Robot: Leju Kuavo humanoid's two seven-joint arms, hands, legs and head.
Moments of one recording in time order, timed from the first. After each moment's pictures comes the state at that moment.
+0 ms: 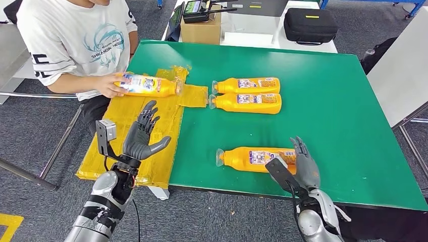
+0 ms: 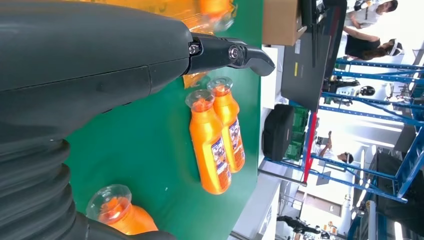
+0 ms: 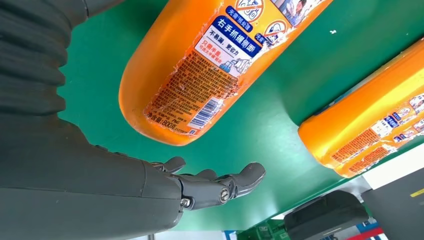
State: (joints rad) left arm -0.27 -0.06 -0.17 -1.17 0.24 -0.18 -0.30; right arm -0.10 -0.12 0.29 -1.32 0.83 -0.23 0.06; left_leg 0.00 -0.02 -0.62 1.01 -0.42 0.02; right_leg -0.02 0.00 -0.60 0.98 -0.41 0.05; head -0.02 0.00
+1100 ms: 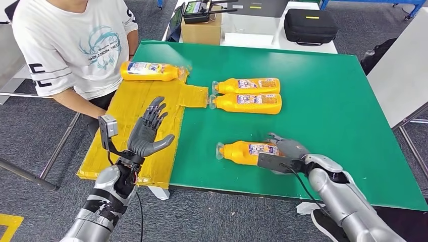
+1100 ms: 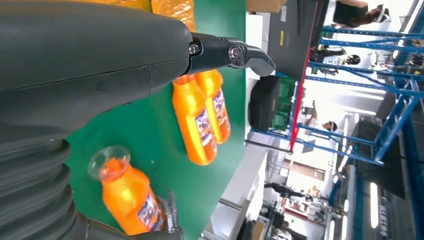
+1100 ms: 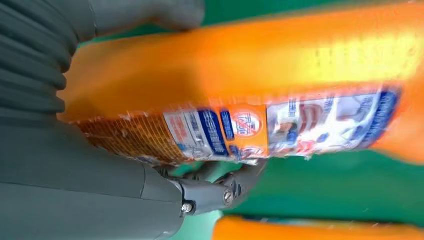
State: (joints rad) left arm -0.33 -0.06 -0.19 -1.11 0.30 -0.29 -0.33; right arm -0.56 -0.31 0.66 -0.91 0.73 0.33 -0.14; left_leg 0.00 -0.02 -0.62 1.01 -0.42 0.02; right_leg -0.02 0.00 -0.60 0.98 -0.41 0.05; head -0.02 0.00
